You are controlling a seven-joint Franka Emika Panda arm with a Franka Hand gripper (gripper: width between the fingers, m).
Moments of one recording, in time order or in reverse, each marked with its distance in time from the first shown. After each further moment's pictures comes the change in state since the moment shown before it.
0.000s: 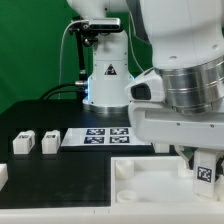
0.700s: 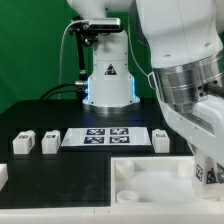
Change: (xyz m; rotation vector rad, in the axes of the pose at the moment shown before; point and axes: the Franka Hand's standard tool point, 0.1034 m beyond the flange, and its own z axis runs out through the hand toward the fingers) arm 0.000 -0.003 0.001 0.093 0.018 0.606
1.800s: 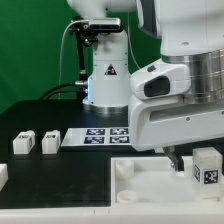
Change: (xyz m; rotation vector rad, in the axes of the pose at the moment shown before) arm 0.002 0.007 -0.009 -0.123 0.044 -1.448
